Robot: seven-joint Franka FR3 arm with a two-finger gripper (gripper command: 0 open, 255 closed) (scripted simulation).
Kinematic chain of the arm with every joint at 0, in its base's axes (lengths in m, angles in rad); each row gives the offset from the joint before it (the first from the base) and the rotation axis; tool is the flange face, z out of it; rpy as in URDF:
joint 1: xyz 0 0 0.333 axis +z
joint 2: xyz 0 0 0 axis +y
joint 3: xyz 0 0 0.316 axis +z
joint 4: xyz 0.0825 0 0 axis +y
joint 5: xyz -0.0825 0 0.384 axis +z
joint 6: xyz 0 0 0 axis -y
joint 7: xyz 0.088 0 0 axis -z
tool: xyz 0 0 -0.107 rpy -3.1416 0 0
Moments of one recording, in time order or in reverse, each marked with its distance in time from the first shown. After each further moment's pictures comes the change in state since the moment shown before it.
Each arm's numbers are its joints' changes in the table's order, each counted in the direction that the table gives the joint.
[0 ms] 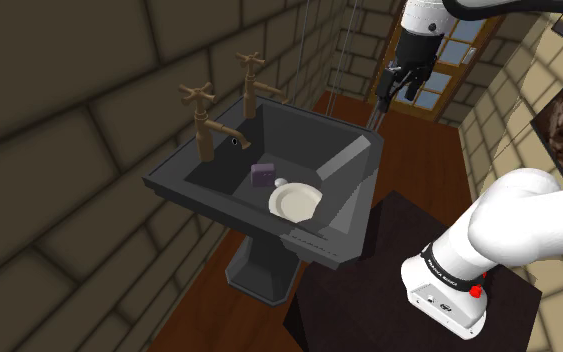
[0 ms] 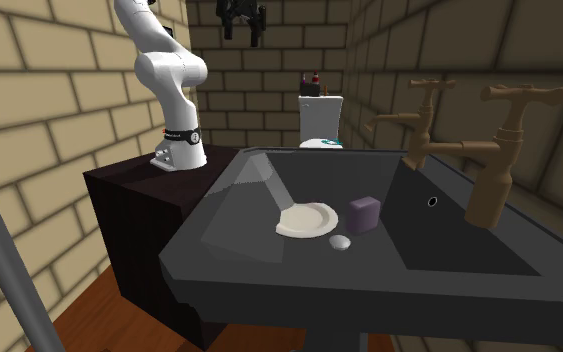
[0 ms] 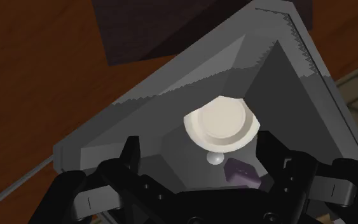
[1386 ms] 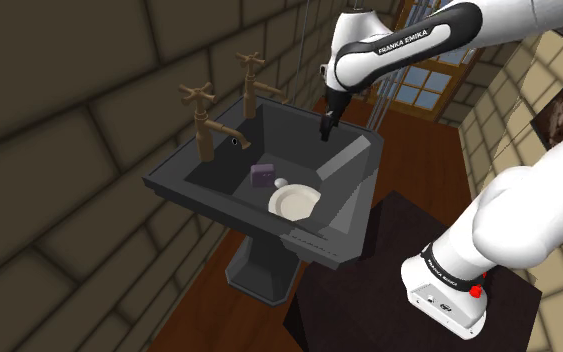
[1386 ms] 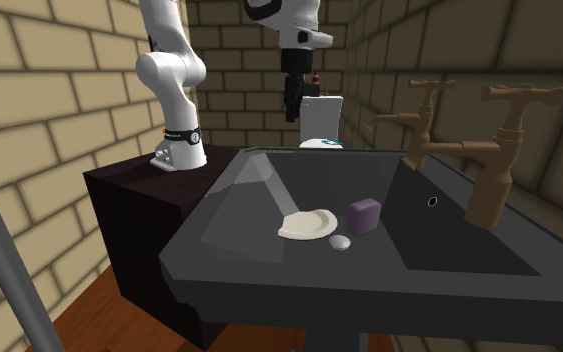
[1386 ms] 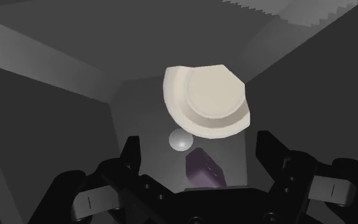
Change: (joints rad) arm 0.093 0.610 -0.154 -0.034 0.006 0.605 -0.480
